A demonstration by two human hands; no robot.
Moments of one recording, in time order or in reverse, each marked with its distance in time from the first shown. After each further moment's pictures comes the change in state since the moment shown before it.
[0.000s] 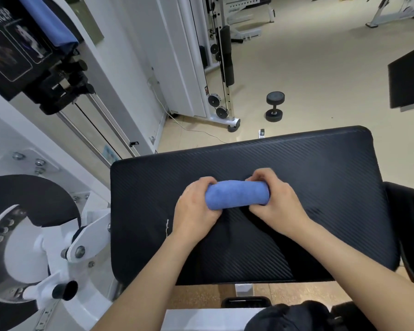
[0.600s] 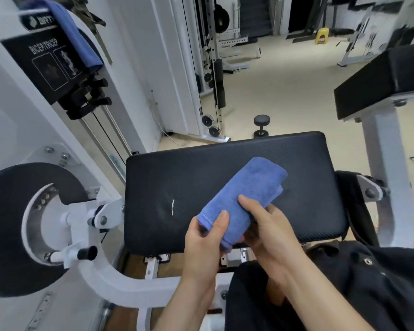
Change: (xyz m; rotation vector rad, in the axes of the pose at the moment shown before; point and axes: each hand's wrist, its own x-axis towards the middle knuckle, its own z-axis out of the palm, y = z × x) left_hand -0.175 0.096 -0.053 -1.157 -0.007 -0.506; right_hand -0.150 -0.143 -0.016 1.070 0.073 0.549
